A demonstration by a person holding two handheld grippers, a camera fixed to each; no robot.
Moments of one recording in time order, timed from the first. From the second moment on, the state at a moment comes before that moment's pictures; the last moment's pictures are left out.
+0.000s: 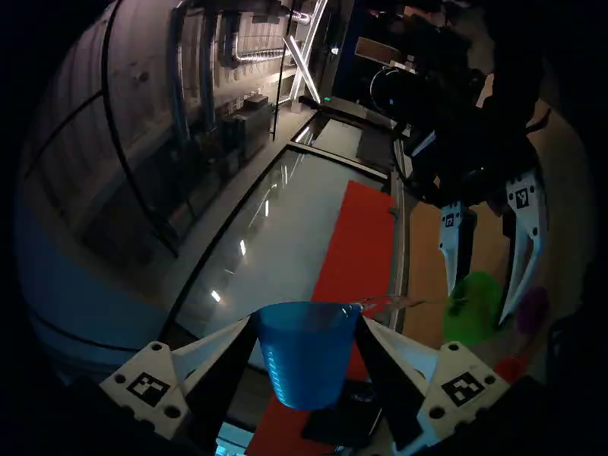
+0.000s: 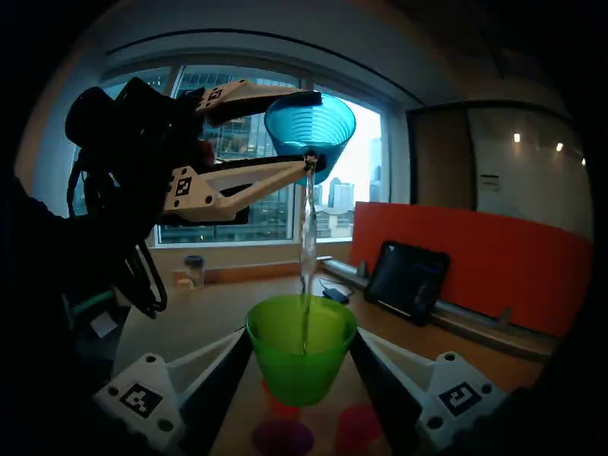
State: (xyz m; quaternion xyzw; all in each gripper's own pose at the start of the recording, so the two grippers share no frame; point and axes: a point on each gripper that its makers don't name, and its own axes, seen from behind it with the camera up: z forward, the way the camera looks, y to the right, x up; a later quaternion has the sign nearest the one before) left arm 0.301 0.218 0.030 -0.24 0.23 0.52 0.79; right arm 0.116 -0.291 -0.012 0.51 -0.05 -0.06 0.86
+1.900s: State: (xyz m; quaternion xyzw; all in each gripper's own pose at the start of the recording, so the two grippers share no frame) left arm 0.316 0.235 0.020 -0.20 0.27 0.62 0.71; right arm 0.118 -0.282 -0.007 0.50 -0.04 -0.05 0.86
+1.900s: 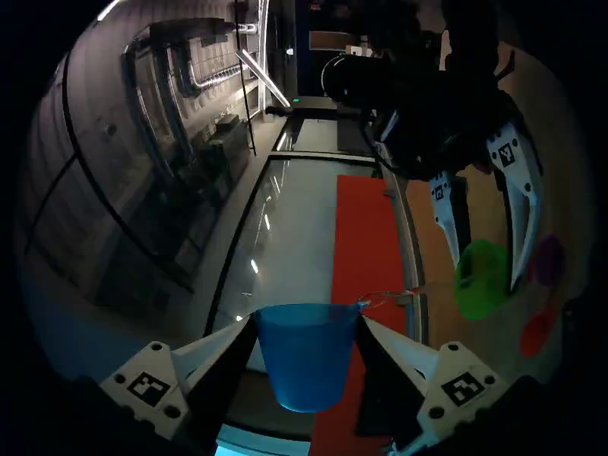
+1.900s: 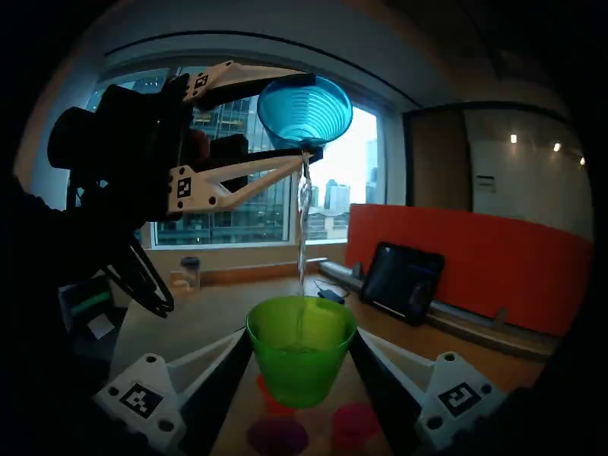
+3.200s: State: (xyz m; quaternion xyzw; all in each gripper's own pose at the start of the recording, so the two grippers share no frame) left arm 0.318 0.248 0.007 -0.18 0.30 0.70 0.62; right arm 0.123 -0.278 -0.006 0.49 -0.04 -0.05 0.87
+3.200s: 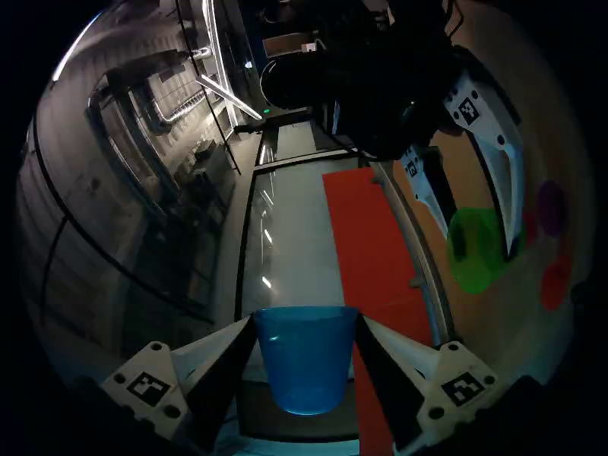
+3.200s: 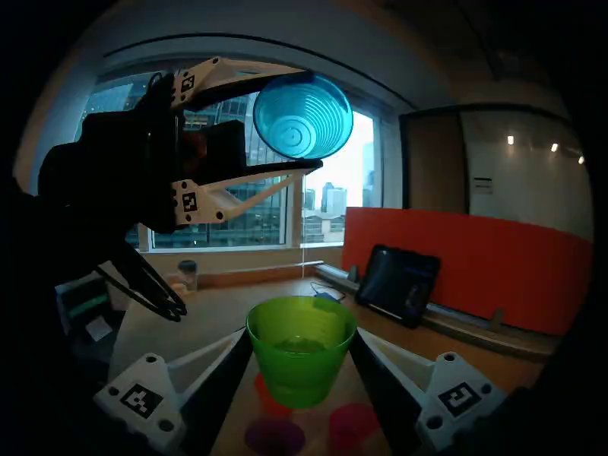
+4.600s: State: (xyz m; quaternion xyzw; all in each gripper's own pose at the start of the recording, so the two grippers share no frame) left arm 0.320 0.233 0.024 -0.20 0.27 0.59 0.74; right arm 0.128 -0.268 -0.002 0.48 -0.03 -0.04 0.87
